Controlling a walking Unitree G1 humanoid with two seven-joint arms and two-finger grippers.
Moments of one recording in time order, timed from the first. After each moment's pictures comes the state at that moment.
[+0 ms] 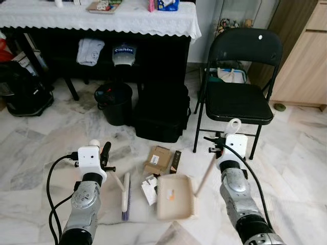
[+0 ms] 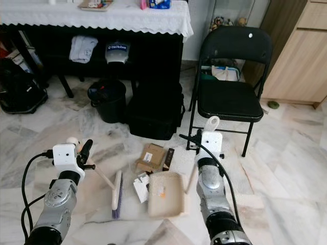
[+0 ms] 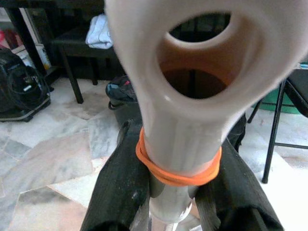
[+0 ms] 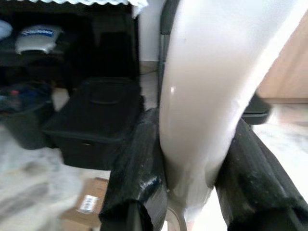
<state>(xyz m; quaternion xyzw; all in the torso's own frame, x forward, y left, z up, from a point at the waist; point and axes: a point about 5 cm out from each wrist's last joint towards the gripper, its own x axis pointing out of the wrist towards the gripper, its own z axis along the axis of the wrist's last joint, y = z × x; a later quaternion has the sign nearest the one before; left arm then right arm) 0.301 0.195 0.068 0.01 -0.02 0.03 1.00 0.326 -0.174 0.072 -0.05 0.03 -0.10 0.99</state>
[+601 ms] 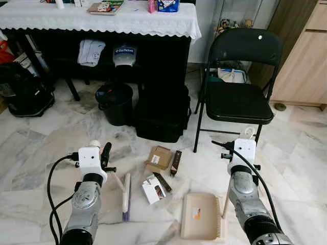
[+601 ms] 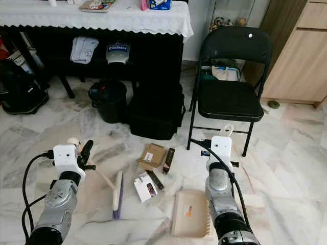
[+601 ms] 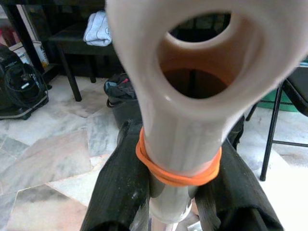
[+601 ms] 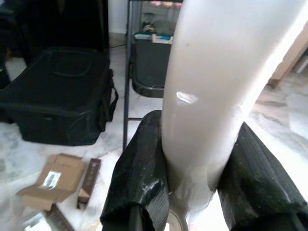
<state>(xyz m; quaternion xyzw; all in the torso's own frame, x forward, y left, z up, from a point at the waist) 0.300 0.193 0.067 0.01 -0.02 0.03 1.00 0.321 -0.187 0.056 -0.08 0.09 -0.14 0.98</state>
